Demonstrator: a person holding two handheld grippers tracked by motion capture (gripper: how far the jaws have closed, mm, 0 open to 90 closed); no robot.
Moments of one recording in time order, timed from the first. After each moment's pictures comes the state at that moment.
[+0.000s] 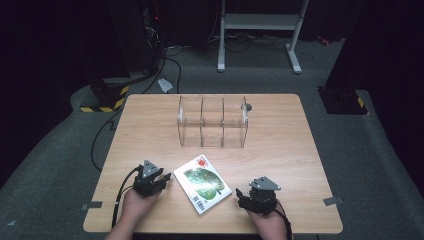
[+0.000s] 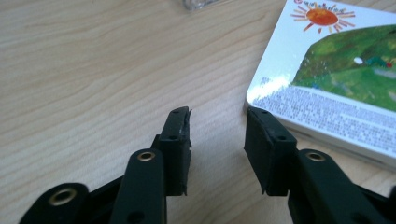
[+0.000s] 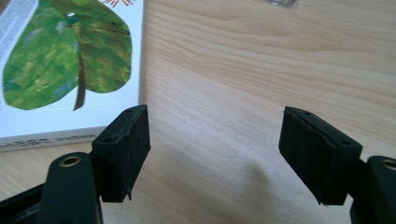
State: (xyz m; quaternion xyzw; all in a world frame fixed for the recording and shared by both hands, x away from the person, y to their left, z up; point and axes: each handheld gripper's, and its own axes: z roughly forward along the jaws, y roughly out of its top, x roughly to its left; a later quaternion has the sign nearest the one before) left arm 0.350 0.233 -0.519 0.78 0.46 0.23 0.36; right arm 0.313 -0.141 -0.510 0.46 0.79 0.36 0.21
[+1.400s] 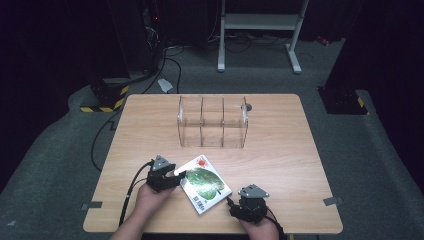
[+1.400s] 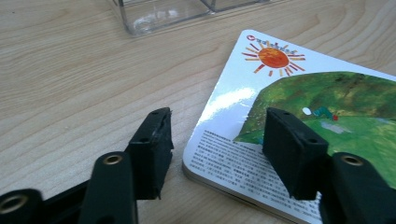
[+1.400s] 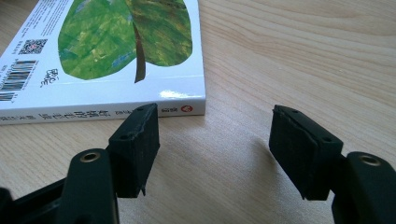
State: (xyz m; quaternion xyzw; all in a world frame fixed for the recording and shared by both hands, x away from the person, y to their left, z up) left arm 0.370 0.205 -0.524 0.77 0.46 0.17 0.41; right arm 0.296 -0.117 -0.520 0.43 0.81 0.36 0.18
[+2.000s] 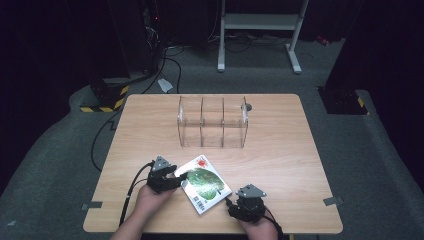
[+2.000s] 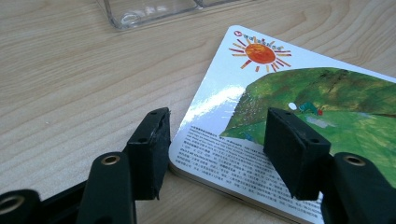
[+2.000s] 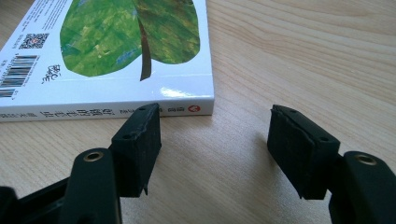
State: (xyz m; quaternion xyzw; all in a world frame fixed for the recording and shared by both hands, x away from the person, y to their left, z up) left arm 0.367 0.204 -0.525 0.77 0.46 0.15 0.42; right arm 0.297 -0.111 -0.522 0.43 0.82 0.35 0.18
